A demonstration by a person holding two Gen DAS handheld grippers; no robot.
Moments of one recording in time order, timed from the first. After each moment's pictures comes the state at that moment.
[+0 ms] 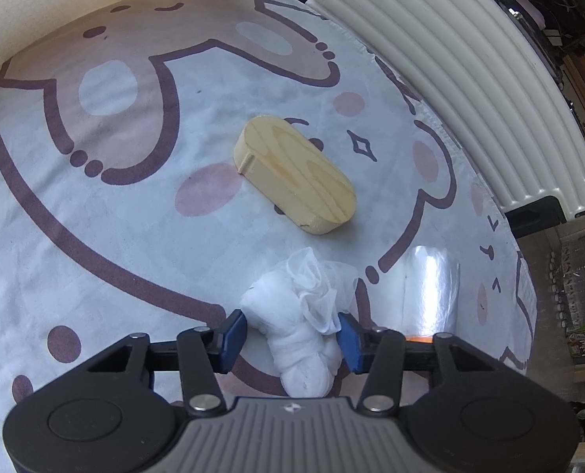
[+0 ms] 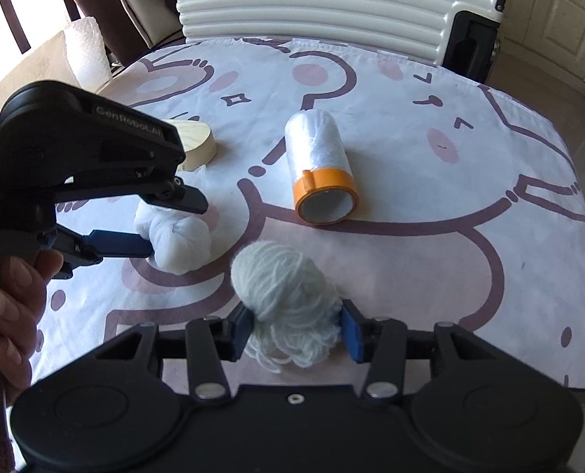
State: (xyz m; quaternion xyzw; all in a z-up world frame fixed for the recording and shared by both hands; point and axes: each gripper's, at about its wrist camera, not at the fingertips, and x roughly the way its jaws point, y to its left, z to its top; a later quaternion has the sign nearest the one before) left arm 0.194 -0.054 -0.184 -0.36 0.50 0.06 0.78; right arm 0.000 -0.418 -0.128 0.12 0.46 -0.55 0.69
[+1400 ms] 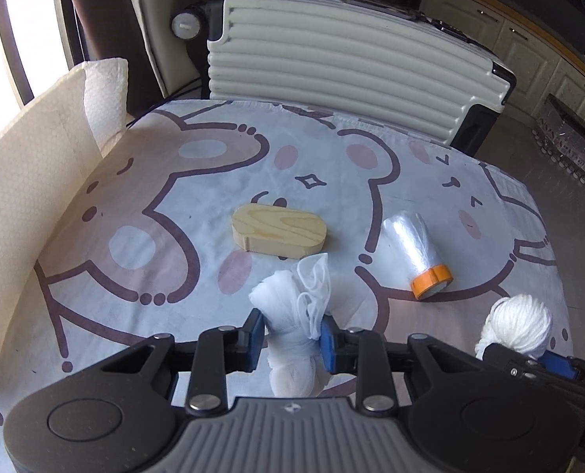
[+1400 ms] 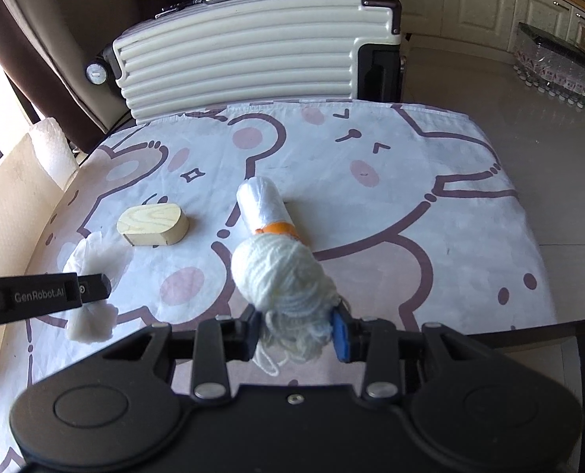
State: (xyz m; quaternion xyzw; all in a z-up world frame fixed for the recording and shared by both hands) left arm 0.147 -0.057 -0.100 -0.09 0.46 -0.02 0.88; right arm -0.005 -0.372 -0.064 0.14 0.36 -0.64 0.66
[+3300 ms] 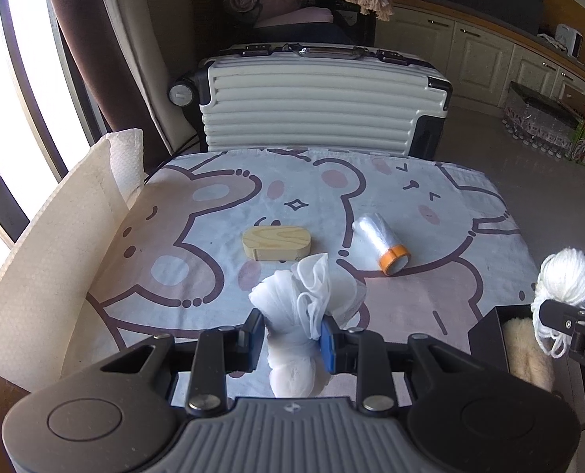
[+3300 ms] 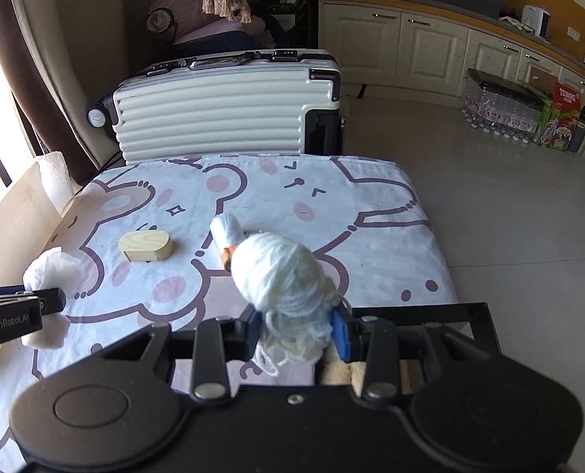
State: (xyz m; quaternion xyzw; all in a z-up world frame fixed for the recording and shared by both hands) left arm 0.056 -0.067 -0.032 -0.03 0.42 -0.03 0.91; right arm -0.019 -0.265 -0.002 0.08 0.33 -0.69 0.64
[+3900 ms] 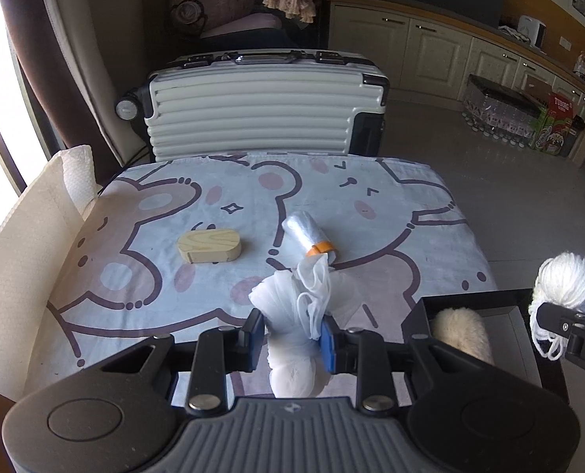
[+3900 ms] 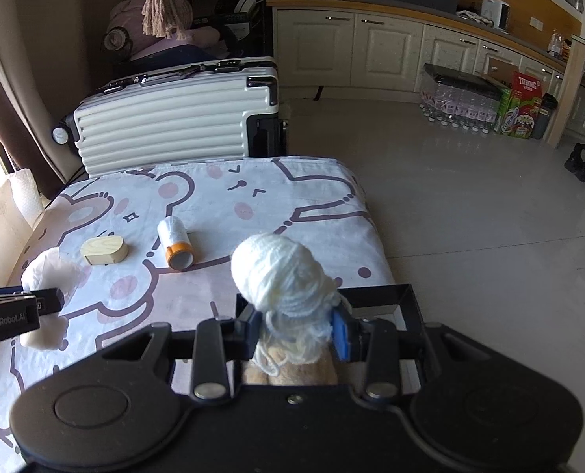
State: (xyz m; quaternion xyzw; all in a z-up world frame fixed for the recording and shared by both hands) left arm 0.038 -0.129 -0.017 -0.02 0.41 -0.09 0.91; right arm -0.078 -0.234 0.026 0.08 0.32 -0.73 0.60
